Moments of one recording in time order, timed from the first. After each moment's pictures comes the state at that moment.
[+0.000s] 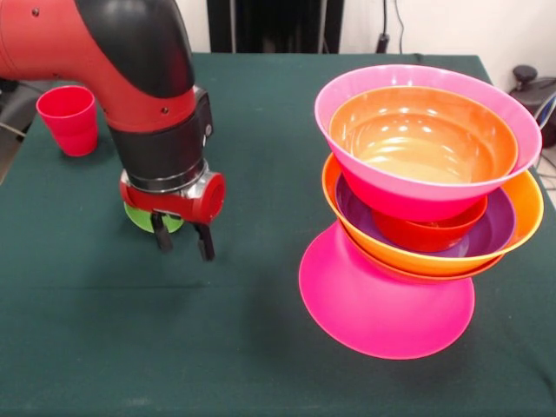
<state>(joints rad) -0.67 -0.30 0.48 1.19 -0.49 0.72 2.01</state>
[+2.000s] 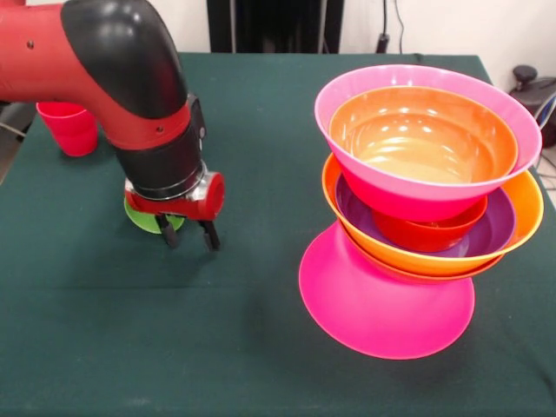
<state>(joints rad) -0.71 -0.23 0.51 1.16 -0.51 0.84 1.87</state>
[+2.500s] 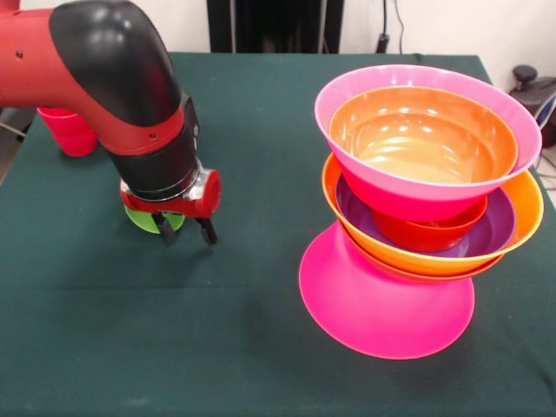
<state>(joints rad) -0.70 -0.22 0.52 1.11 -0.51 0.94 1.83</state>
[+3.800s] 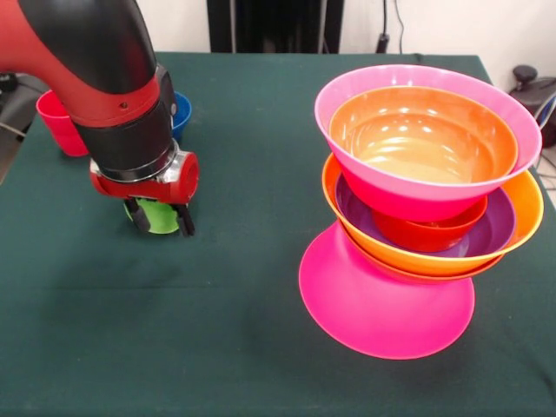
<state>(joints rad) -0.71 -0.28 0.52 1.11 -0.51 0.96 1.83</state>
